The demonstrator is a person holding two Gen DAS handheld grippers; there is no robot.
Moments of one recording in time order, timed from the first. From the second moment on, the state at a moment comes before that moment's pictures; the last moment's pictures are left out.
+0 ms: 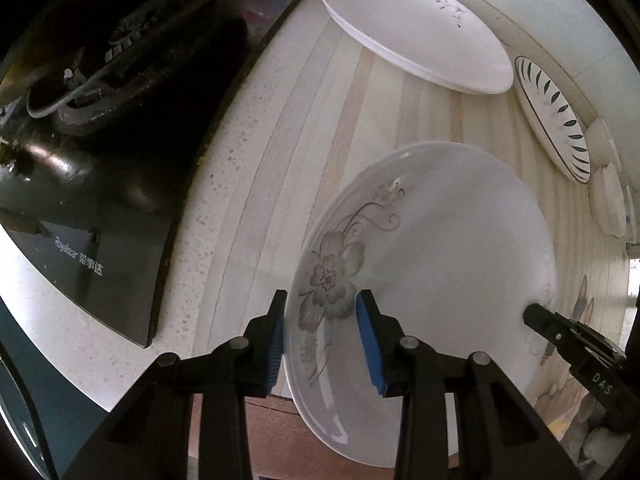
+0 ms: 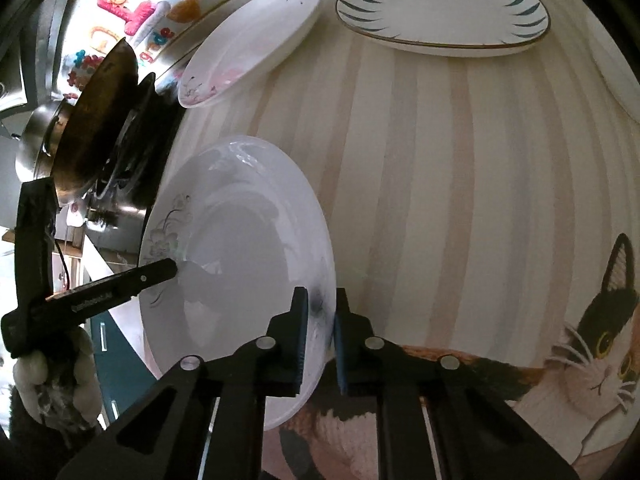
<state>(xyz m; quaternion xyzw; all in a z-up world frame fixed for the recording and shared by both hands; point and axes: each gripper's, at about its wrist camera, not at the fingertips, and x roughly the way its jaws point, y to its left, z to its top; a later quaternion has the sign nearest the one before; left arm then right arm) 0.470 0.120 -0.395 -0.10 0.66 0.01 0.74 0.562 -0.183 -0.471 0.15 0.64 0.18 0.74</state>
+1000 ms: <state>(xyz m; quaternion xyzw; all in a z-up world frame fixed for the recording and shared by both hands) 0.478 -0.062 -0.365 -0.04 0.64 -0.11 0.76 0.520 -0.380 -0.420 0.21 0.59 0.09 0.78</state>
